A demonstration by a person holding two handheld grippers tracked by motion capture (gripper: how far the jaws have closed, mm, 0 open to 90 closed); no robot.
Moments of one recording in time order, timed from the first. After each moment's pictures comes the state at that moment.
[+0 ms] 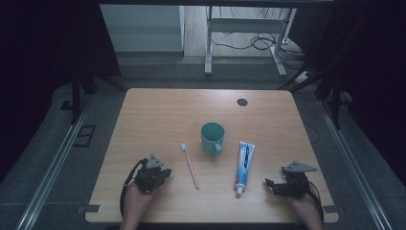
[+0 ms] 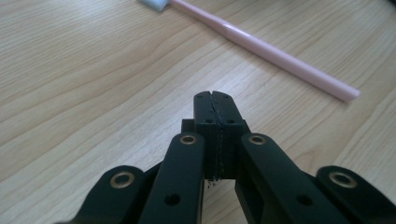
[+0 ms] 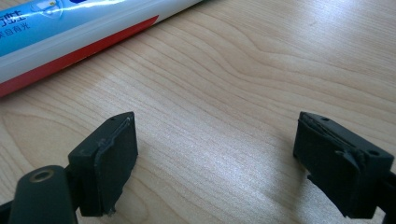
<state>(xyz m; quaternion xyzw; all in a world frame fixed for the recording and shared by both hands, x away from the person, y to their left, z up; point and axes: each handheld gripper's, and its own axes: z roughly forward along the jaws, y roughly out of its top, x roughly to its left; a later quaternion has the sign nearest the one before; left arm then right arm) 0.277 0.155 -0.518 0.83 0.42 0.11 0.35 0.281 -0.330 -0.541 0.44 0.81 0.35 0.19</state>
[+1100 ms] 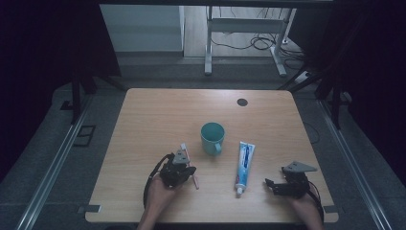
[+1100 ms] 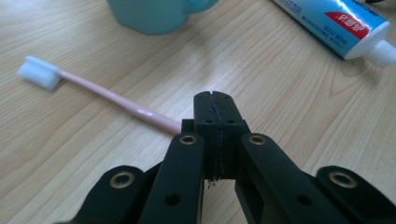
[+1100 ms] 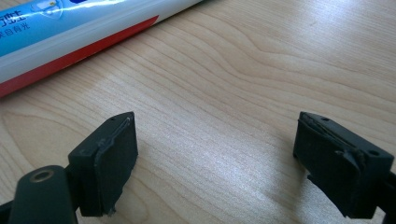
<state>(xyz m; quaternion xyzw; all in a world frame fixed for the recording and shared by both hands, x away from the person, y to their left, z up) 0.293 0.083 -0.509 0.86 0.35 0.08 0.37 0.281 -0.330 -0.541 0.44 0.81 0.35 0.19</state>
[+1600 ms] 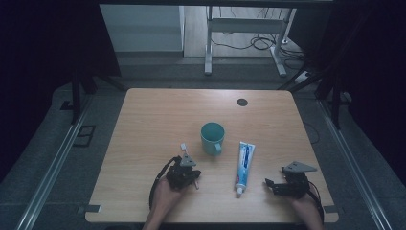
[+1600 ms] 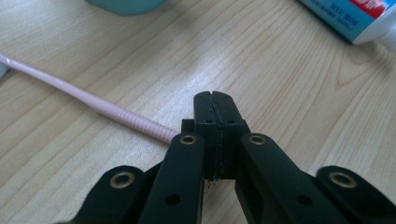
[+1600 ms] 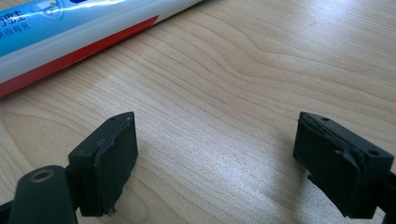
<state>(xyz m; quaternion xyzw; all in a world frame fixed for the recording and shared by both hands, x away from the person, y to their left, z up) 0.294 0.072 -0.527 0.87 0.35 0.07 0.35 0.281 -0.331 -0.541 0.44 0.81 0.35 0.19</state>
